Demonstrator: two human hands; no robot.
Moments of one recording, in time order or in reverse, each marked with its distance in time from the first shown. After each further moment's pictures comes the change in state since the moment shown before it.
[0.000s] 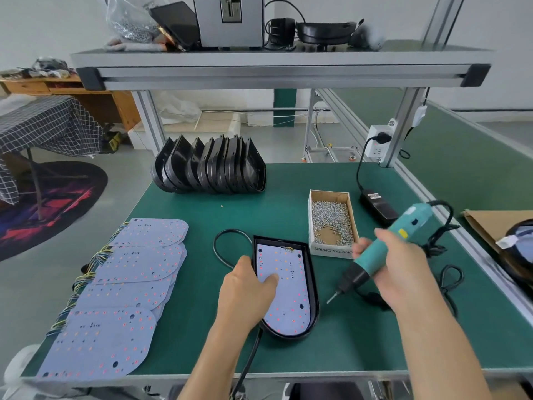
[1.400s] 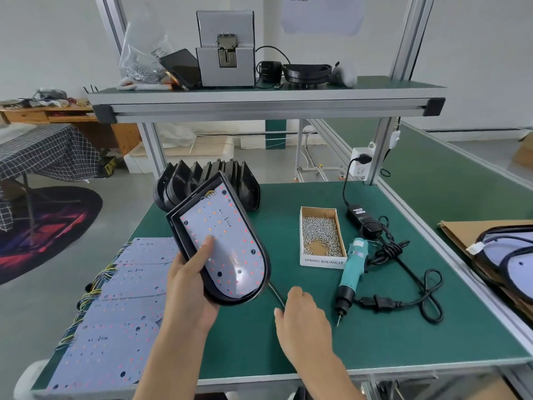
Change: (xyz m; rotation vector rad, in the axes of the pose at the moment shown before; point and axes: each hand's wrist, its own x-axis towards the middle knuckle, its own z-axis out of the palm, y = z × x) left_hand -0.017 0.009 -0.083 -1.419 0.051 -0.003; right_hand -0.097 0.103 0.039 -1.639 -0.216 -0.334
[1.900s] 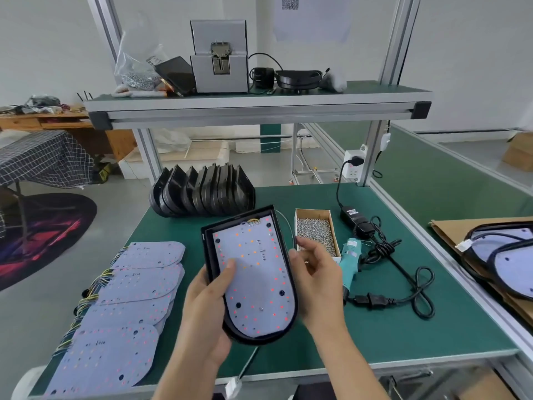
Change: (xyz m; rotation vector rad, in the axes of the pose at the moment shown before) left_hand -0.040 -0.019 0.008 0.084 -0.105 -0.084; right_hand 0.023 -0.002 -0.041 1.162 0.394 -0.192
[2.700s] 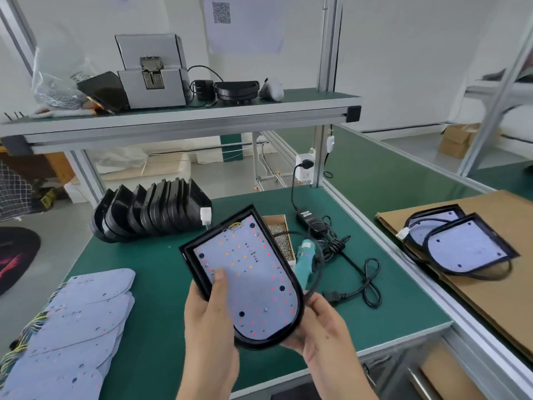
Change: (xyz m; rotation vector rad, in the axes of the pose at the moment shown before) left_hand -0.022 -0.038 0.066 0.100 0.019 0.136; right_hand -0.049 0.006 -0.088 0.515 -0.106 0.387
